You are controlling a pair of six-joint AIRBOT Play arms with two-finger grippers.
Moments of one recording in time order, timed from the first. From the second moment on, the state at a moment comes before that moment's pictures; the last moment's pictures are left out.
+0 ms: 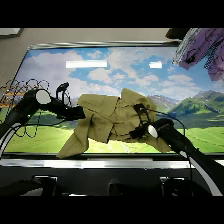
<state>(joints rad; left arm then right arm) -0.29 -1.33 1.14 1.21 -1.18 -1.75 0.50 -1.15 0.73 -1.55 0.83 1.73</state>
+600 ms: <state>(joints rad) -0.66 -1.35 1.15 1.44 -1.10 -1.86 0.50 -1.12 0.85 -1.45 1.05 2.01</state>
